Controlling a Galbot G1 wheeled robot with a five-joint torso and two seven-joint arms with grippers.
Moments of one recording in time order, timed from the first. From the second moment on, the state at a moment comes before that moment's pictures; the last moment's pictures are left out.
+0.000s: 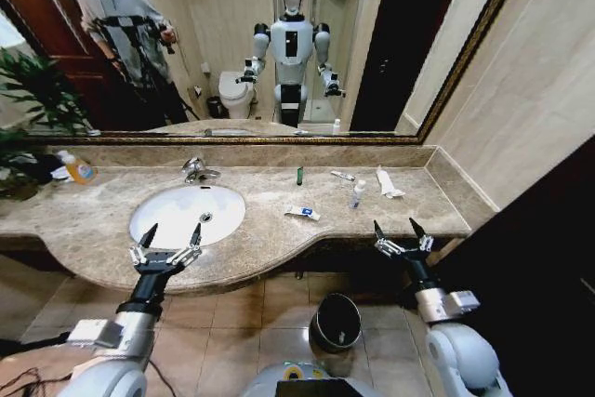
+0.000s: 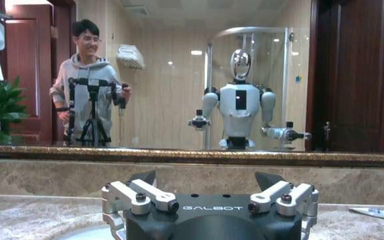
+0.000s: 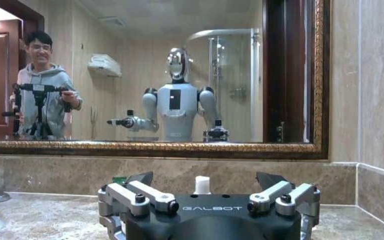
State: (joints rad) left arm 1.84 -1.36 -0.82 -2.47 -0.37 0.04 0.05; right arm -1.64 1.37 0.75 2.21 0.30 0.08 -0.13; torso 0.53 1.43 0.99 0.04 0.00
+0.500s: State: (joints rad) left arm 1.84 -1.36 -0.82 -2.47 -0.37 0.04 0.05; right arm -1.66 1.35 0.76 2.20 0.31 0.08 -0.15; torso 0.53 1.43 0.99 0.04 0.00
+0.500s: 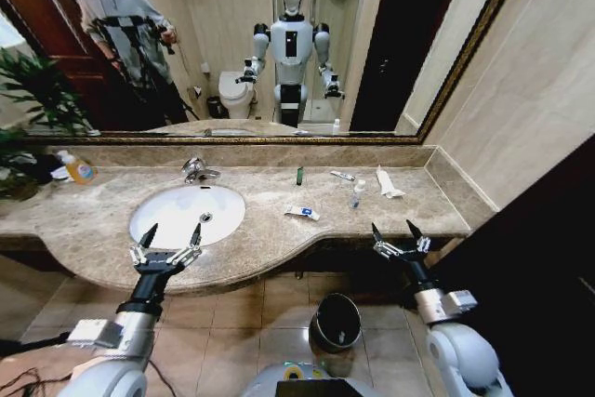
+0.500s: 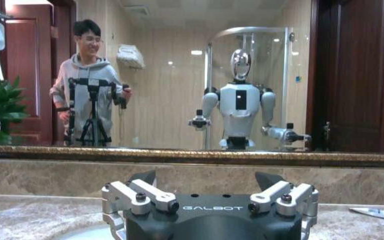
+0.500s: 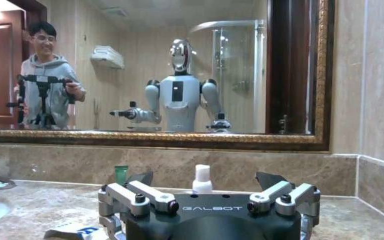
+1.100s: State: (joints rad) left arm 1.84 -1.36 -0.82 -2.47 -0.37 0.04 0.05; right arm -1.59 1.37 0.72 2.16 0.29 0.07 -0.15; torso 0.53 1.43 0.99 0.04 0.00
